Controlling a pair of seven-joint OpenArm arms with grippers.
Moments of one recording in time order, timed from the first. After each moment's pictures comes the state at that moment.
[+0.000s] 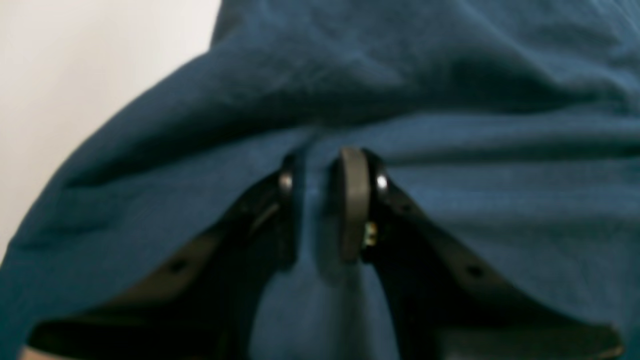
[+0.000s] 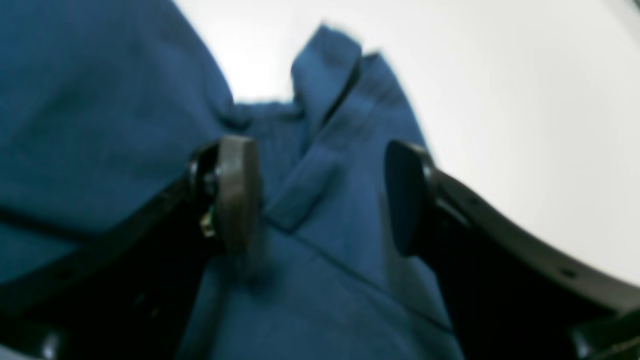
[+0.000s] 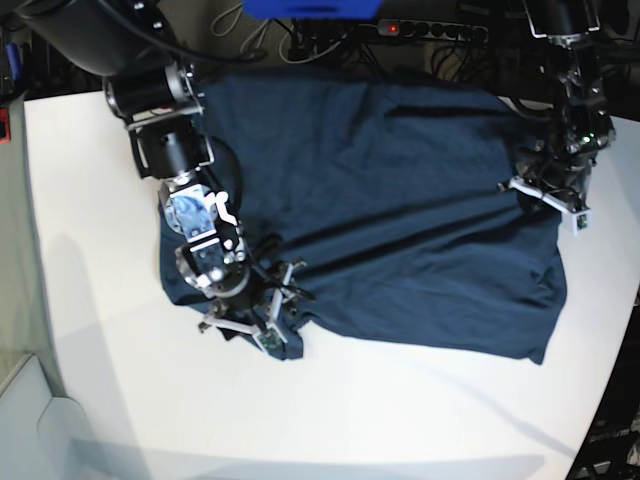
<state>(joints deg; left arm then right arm) 9.0 -16.3 -18.9 81.5 -25.8 -8.5 36.4 24.9 0.2 -10.9 48.9 -15.4 16.9 -12.0</state>
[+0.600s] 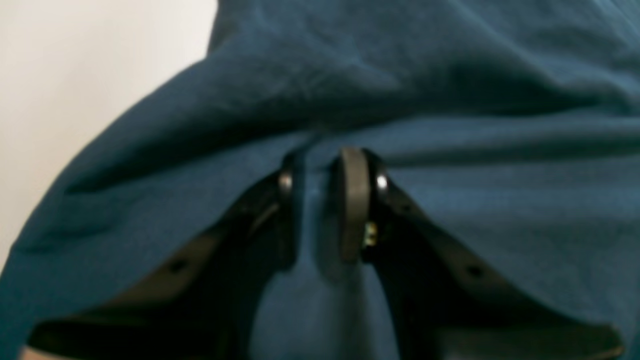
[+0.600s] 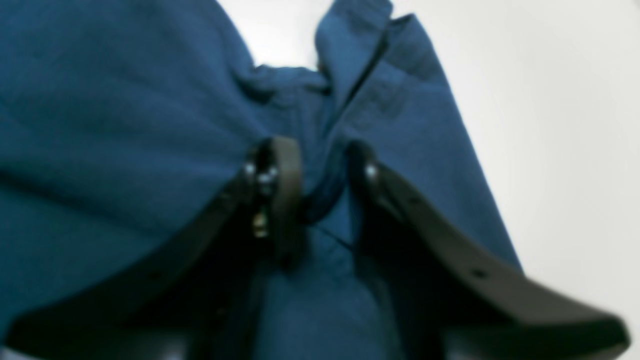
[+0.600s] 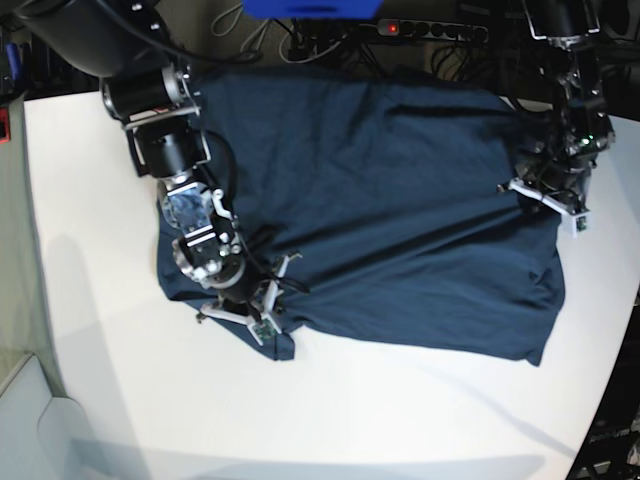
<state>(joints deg) 8.7 -16.3 -18.6 81.5 -25.4 -8.5 36.3 25.1 1.1 -10.9 44.6 -14.9 16.8 -8.4</state>
